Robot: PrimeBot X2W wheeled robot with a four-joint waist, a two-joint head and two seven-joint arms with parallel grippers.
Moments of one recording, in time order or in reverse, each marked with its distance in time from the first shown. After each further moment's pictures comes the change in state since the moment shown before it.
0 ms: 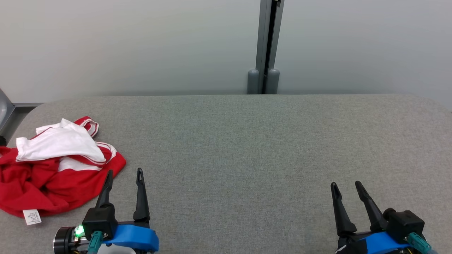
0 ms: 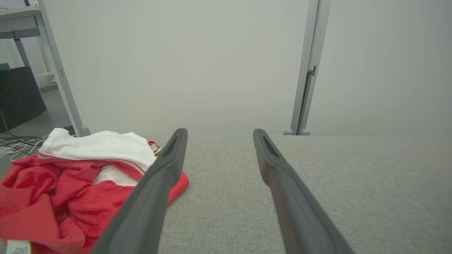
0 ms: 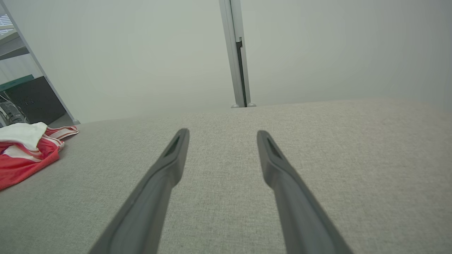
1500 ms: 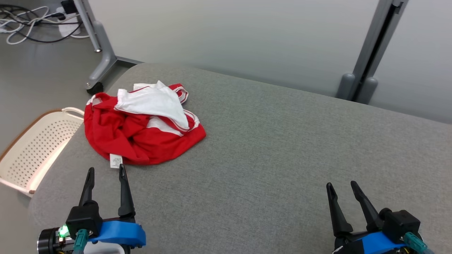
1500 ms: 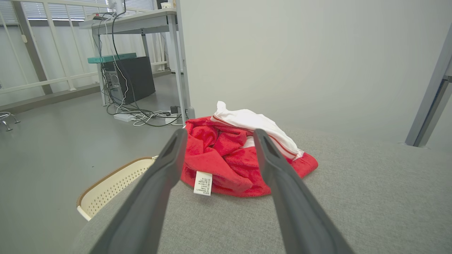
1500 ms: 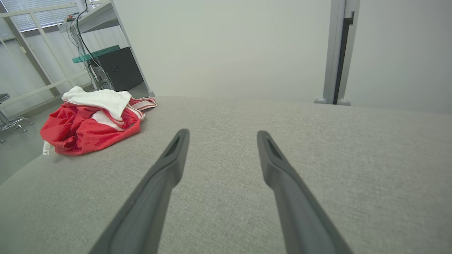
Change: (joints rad) left arm -0.008 0.011 0.055 -0.011 0.003 0.026 0.000; right arm -0.002 0.000 0.022 -0.001 -0.002 0.000 0.000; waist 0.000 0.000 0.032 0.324
